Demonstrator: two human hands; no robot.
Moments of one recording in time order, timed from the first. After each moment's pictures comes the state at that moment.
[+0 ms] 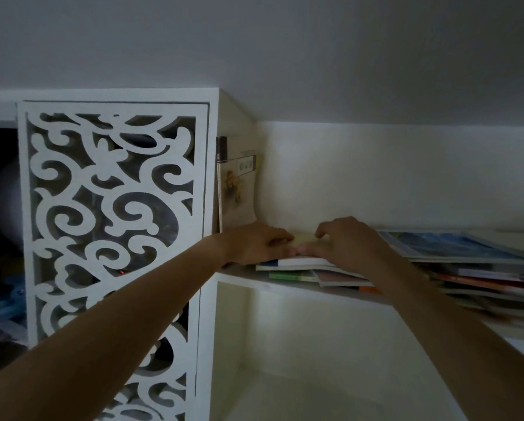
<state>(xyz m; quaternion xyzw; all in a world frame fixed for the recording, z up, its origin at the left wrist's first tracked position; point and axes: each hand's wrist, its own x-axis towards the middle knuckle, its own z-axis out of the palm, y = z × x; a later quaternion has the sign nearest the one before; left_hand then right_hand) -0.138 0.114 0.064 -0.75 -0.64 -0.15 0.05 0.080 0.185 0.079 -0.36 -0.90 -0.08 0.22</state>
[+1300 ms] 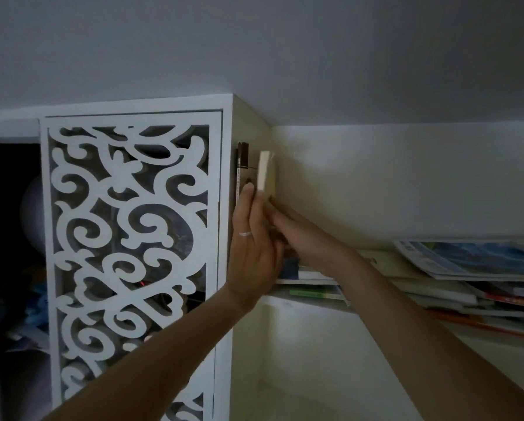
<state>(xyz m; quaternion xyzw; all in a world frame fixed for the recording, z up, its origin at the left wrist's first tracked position) -0.138 0.120 0.016 -0.54 -0.47 -0.53 0.46 -0.028 0.169 0.084 -0.12 -0.84 0.45 0.27</state>
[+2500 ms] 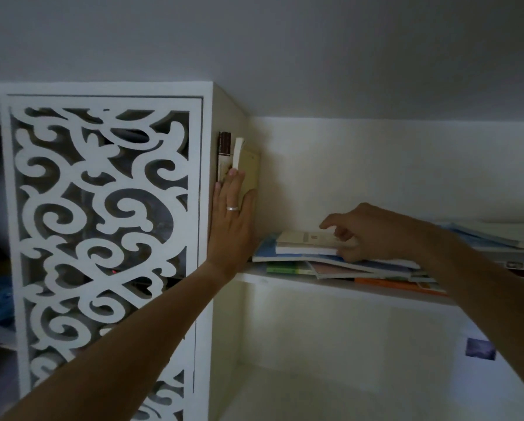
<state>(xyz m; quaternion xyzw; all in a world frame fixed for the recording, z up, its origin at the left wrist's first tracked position) -0.143 0.125 0.024 -0.53 -0.51 -0.42 0.53 0.127 0.200 0.107 -0.29 -0.95 -0.10 0.07</state>
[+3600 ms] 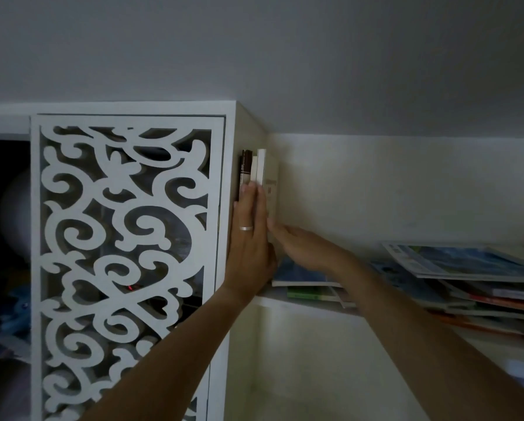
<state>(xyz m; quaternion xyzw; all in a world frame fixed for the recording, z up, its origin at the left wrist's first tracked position) -0.147 0.126 0.023 -0.50 -0.51 -0.48 0.52 -0.012 0.163 0.085 -0.23 -0.91 0.28 0.20</state>
